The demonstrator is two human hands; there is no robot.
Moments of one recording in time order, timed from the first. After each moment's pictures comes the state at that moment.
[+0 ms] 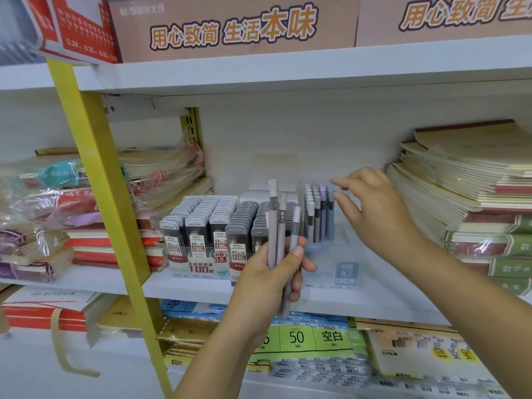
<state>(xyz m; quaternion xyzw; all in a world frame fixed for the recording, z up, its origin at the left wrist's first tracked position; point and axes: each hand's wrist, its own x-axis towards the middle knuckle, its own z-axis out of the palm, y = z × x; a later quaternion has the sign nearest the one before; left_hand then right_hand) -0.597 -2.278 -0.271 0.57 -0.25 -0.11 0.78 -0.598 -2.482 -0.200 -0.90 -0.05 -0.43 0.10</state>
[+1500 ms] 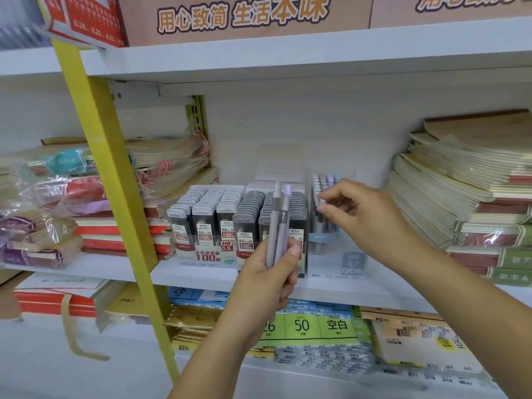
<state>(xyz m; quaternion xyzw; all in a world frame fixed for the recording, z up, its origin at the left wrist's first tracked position) -0.602 -2.261 -0.278 0.60 -0.22 -0.13 0.76 -0.612 -2.453 -0.210 -0.89 -0.08 -0.34 0.28</state>
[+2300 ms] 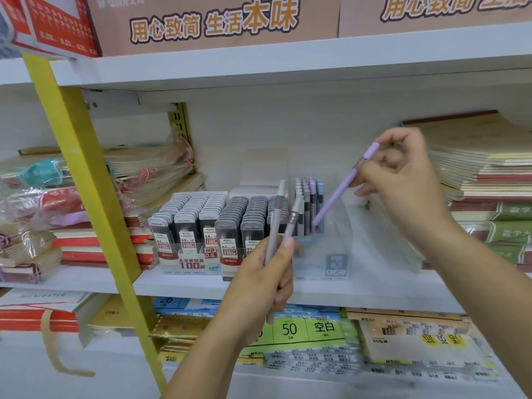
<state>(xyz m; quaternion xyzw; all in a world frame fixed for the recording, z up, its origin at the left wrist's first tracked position) -0.602 -2.277 -0.270 0.60 -0.25 -0.15 0.74 -0.636 -2.485 -0.170 -0.71 -0.07 -0.41 0.57</state>
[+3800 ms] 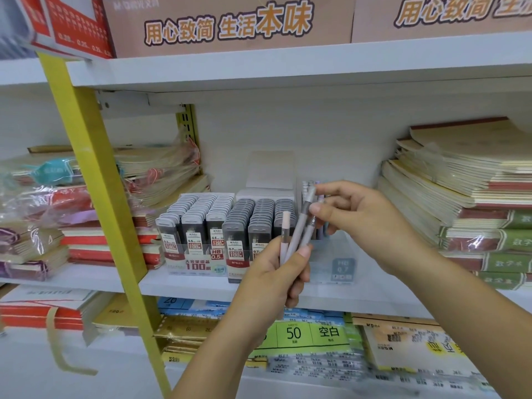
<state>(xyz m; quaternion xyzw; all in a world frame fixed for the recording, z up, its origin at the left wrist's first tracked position) -0.607 -2.279 -0.264 0.62 -0.28 -0.12 0.72 -0.631 -2.444 -0.191 -0.76 -0.09 -0.20 0.60</state>
